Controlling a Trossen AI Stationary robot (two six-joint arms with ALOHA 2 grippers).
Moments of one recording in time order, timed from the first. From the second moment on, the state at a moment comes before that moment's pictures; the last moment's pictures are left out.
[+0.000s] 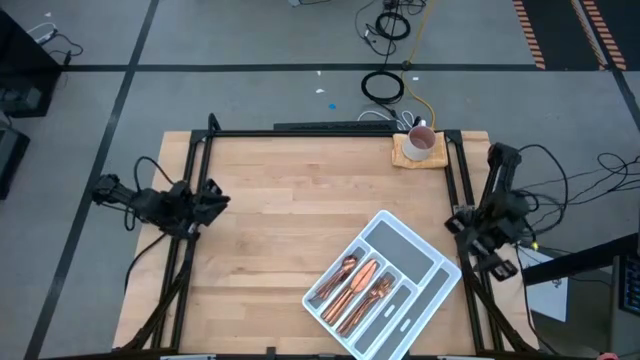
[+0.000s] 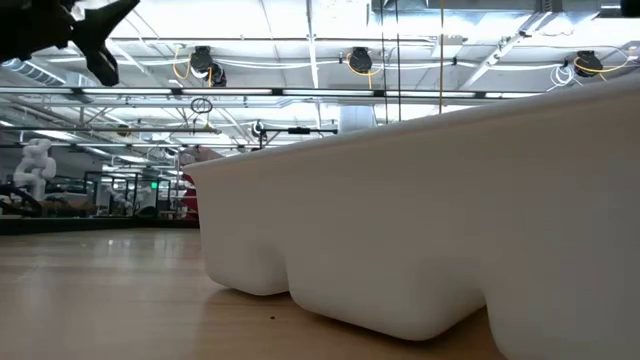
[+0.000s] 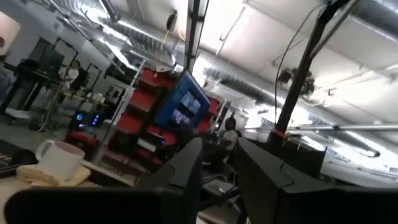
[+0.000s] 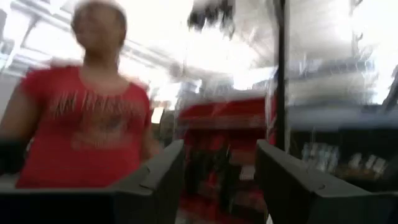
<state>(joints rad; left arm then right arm) -0.41 0.01 0.01 0.52 -0.42 -0.23 1.13 0.00 0.01 0.58 0.35 -0.26</state>
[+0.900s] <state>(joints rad) -0.41 0.00 0.01 0.38 -0.72 -0.12 0.74 0.00 0.01 0.48 0.55 -0.45</state>
